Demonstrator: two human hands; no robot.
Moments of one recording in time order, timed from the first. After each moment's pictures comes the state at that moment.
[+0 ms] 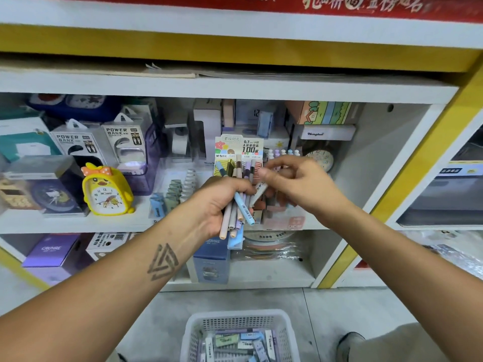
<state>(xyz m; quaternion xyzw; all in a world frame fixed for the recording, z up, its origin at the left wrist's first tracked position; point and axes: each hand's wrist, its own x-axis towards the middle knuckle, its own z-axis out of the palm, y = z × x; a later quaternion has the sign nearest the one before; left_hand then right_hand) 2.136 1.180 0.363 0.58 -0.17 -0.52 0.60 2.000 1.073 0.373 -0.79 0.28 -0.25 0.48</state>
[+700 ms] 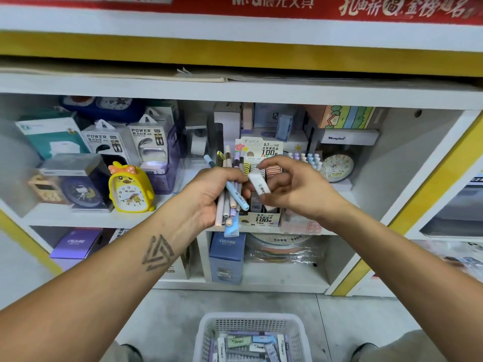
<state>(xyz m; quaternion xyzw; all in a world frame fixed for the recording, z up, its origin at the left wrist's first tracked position) 2.171 1.201 0.374 0.56 -0.13 -0.50 0.65 2.025 1.091 0.375 -0.80 0.22 -0.18 0.52</state>
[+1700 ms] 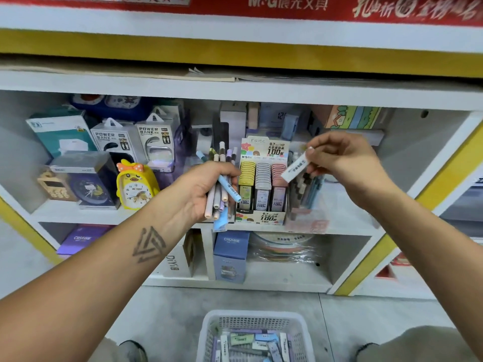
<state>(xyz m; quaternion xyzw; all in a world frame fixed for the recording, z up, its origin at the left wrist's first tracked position) 2.195 1.215 0.380 0.60 -0.13 -0.50 0.61 2.007 1.050 0.398 -0.73 0.27 -0.35 0.52</state>
